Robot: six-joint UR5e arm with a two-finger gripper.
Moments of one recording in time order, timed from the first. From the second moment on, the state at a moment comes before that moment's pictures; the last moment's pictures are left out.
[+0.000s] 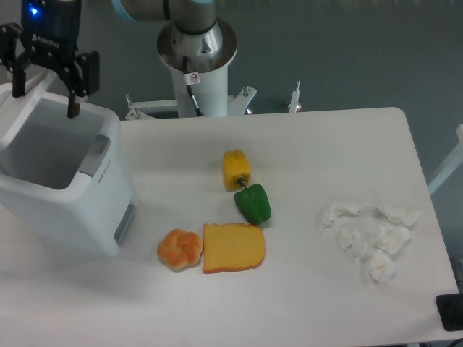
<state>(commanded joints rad) 2.05 -1.46 -1.71 -1.00 1.30 0.30</state>
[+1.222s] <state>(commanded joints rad) 2.08 -1.55 -1.71 -0.96 1.35 0.30</state>
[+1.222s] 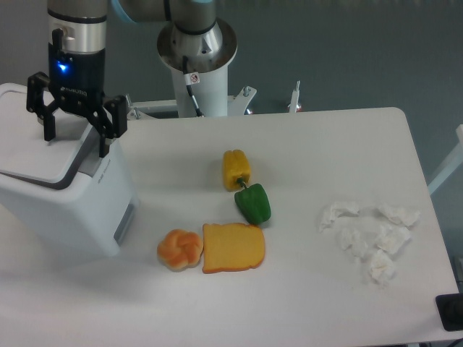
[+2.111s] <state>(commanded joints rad) 2.11 -1.56 -1.71 -0.96 1.35 0.30</state>
